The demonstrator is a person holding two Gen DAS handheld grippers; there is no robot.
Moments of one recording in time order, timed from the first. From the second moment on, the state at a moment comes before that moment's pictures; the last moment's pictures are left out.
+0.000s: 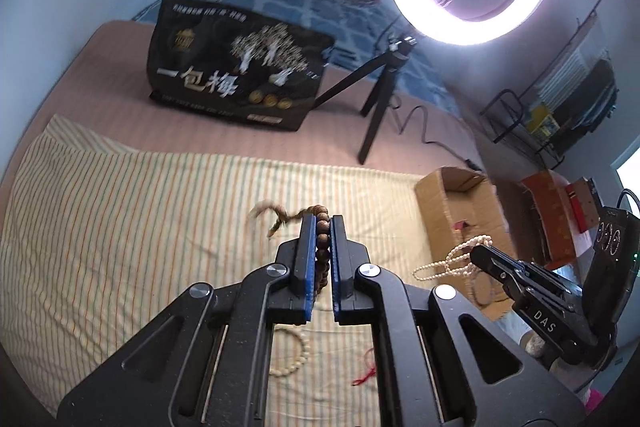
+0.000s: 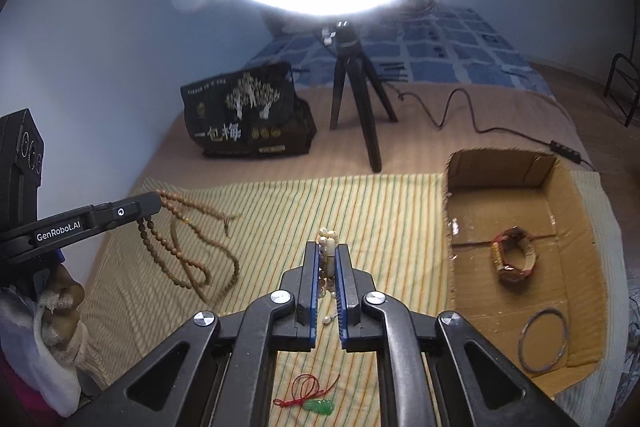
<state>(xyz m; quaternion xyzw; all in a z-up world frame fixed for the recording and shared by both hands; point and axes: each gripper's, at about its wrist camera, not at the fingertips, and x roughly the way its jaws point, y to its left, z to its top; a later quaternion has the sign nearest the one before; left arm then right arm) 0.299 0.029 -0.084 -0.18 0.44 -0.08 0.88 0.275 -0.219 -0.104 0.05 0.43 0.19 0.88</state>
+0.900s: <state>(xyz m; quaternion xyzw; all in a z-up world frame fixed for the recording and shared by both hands) 0.301 -0.072 0.012 -0.15 0.36 -0.20 0.90 0.244 -0.348 -0.062 0.08 0.38 0.10 0.92</state>
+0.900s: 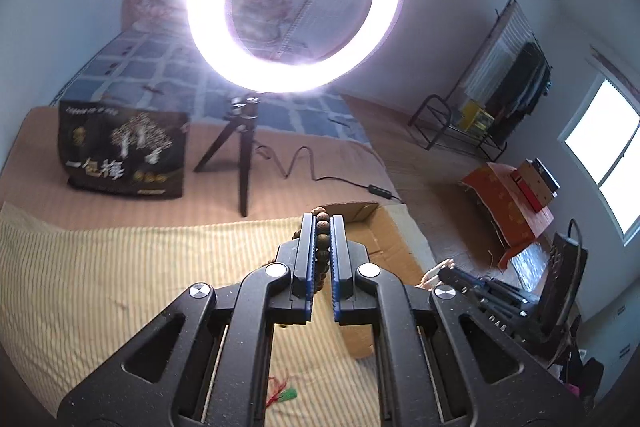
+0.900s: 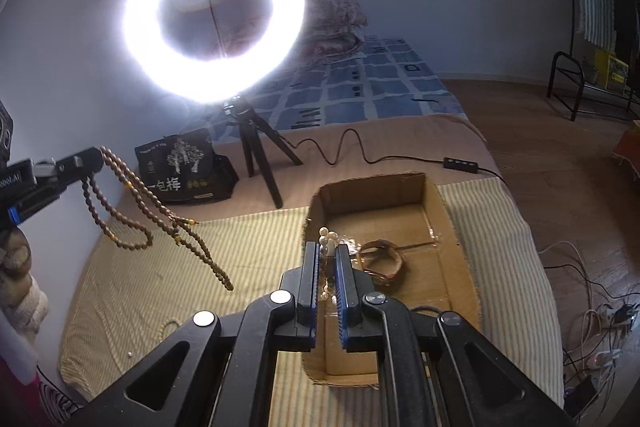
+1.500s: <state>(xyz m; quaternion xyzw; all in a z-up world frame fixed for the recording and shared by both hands) 0.335 -0.175 0.047 -0.11 0.34 -0.25 0.90 0.248 -0.400 -0.087 0.10 0.41 0.07 0.90</state>
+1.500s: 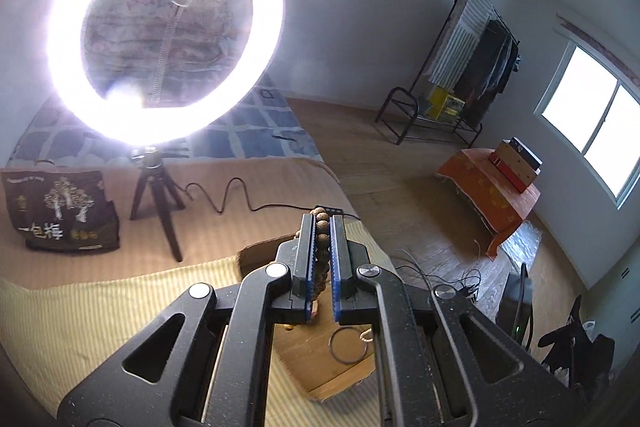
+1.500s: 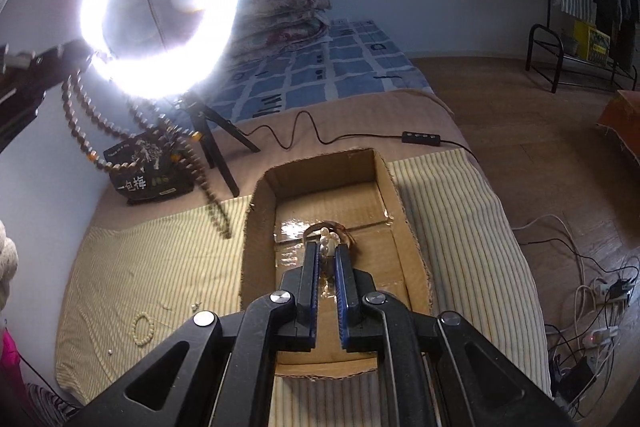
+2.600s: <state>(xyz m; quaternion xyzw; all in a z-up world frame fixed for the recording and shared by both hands) 0.396 -0.227 -0.071 -0.06 0.44 -0.23 0.86 0.276 -0.416 -0.142 0.11 0.47 0.05 0.88</state>
